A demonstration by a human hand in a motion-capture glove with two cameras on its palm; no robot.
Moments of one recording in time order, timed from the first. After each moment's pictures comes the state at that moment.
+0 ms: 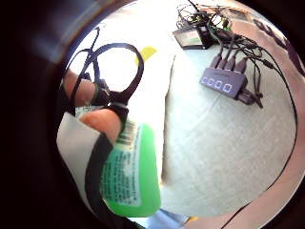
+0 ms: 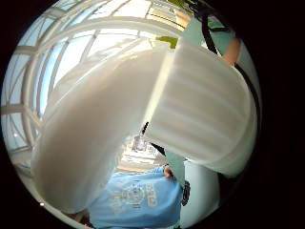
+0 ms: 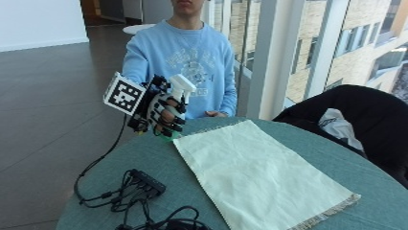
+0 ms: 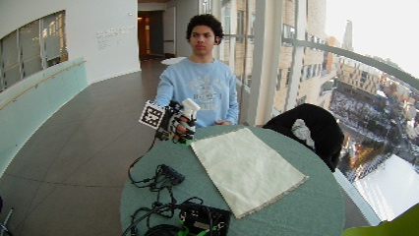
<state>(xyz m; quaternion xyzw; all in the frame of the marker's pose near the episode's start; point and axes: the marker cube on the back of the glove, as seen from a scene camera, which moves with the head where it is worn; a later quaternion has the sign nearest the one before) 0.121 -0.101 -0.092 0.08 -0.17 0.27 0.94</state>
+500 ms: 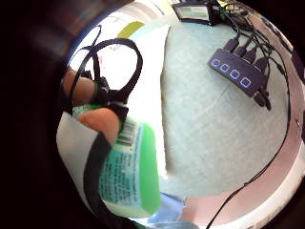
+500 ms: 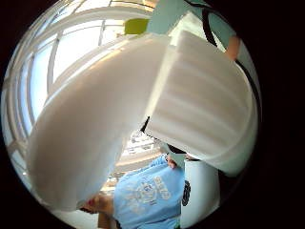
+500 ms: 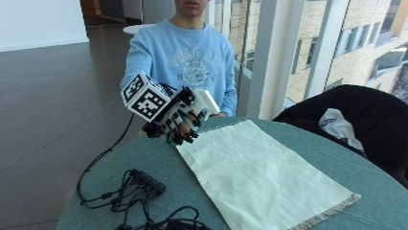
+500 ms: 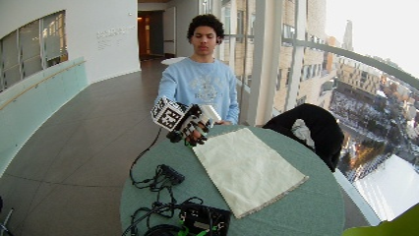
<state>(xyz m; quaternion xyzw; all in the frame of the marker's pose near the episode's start) 0.120 -0.143 -0.065 -0.06 -0.13 0.35 0.93</state>
